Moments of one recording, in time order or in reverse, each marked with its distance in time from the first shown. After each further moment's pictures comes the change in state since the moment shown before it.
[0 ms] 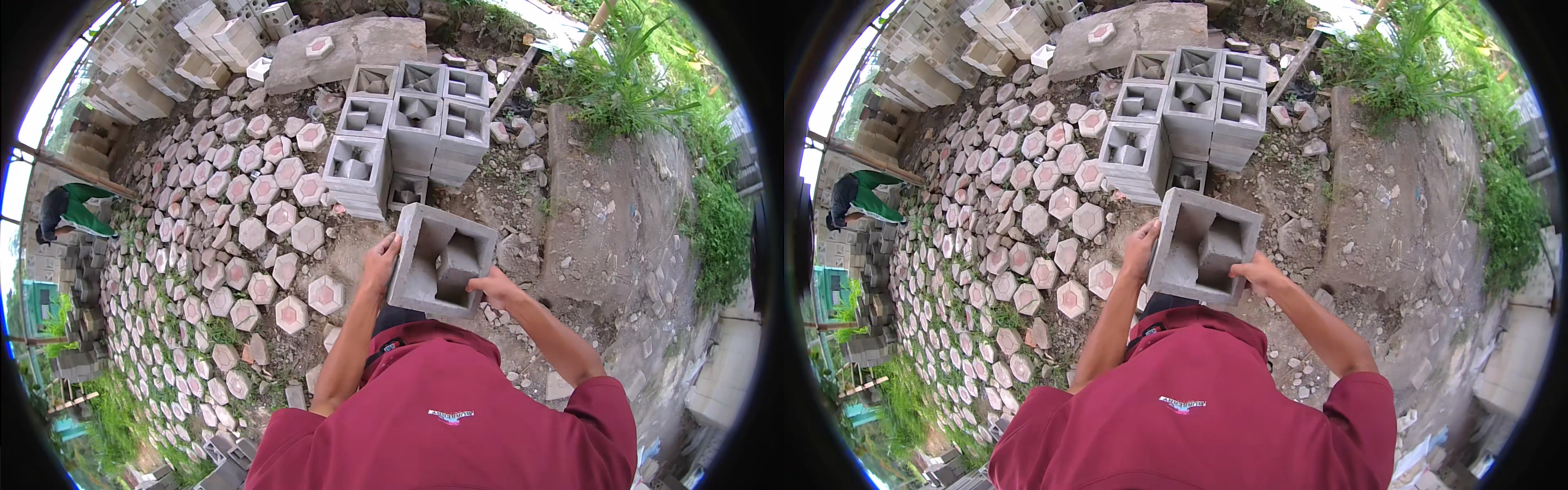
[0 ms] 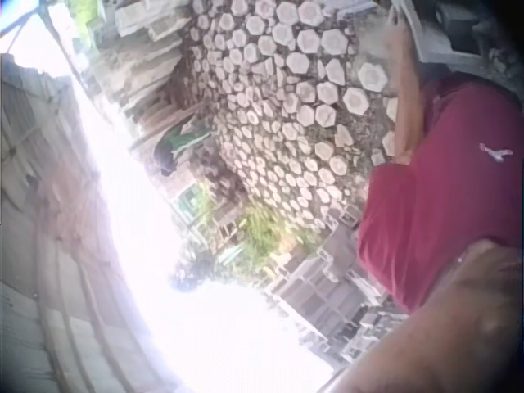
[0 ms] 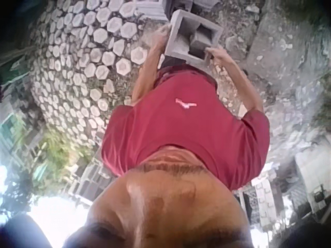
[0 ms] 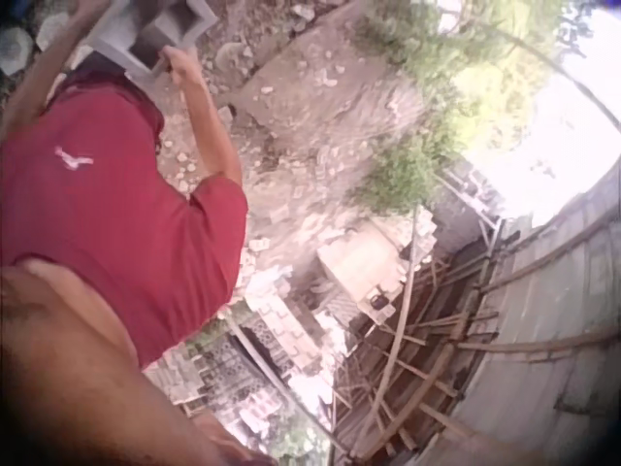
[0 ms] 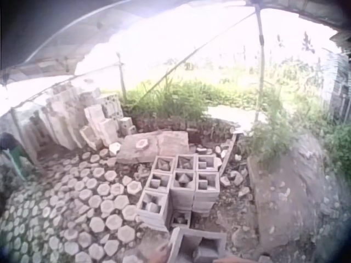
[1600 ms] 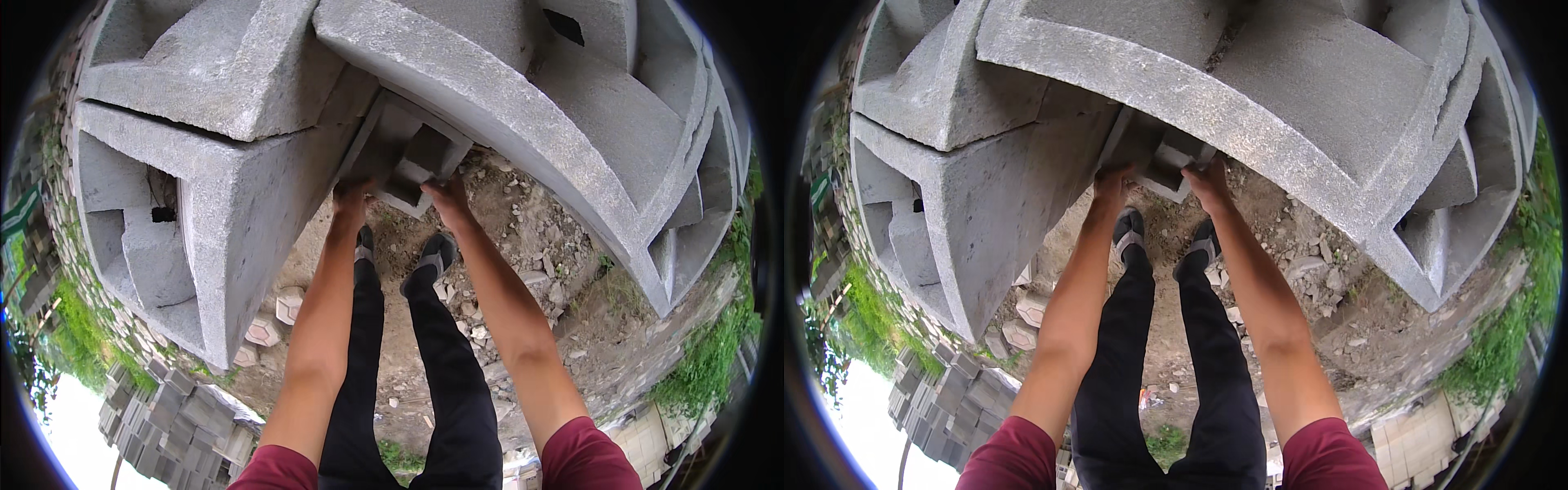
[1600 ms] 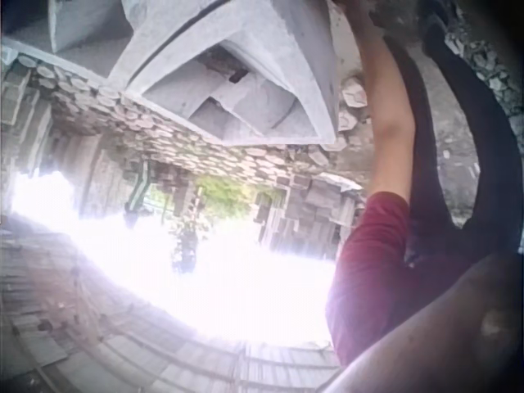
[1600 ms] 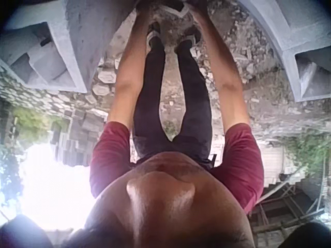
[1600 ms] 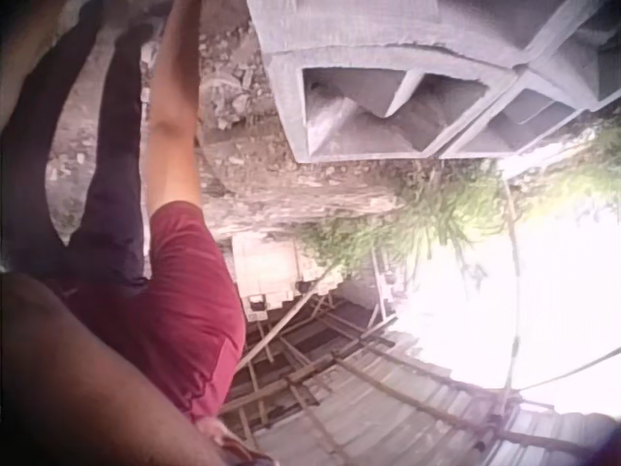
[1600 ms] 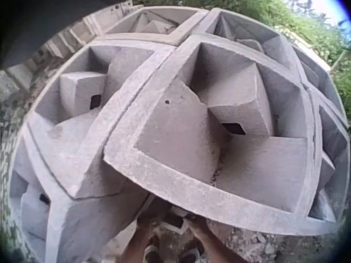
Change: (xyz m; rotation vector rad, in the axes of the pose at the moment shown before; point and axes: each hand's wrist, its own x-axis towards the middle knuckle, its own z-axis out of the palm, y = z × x) left_hand 0.587 -0.487 -0.106 -0.549 0.666 -0.431; right_hand 0.791 0.169 -0.111 -0.084 0.095 -0.223
